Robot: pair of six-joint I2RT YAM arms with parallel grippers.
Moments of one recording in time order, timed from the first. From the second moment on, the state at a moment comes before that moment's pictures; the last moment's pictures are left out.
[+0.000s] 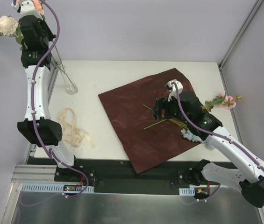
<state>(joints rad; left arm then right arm) 0.13 1.72 2.07 -0.40 -0.13 -0.17 0.69 1.01 0.97 -0.42 0.01 0.24</state>
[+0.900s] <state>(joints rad) 0.14 1.78 1.92 -0.37 -0.25 -0.19 0.68 1.02 0.95 -0.40 -0.02 0.26</state>
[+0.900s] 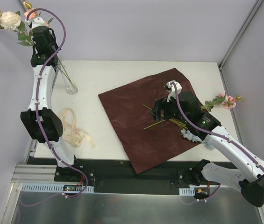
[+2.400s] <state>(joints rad) 0.08 1.08 1.23 -0.37 0.60 -0.55 0.26 1.33 0.90 -0.55 -0.12 0.93</state>
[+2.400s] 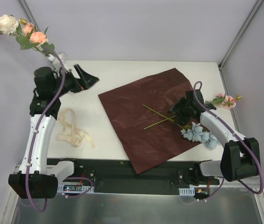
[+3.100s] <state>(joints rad) -0.66 1.05 0.90 -0.38 0.51 -0.57 0.14 1.33 0.66 -0.48 -0.04 1.35</state>
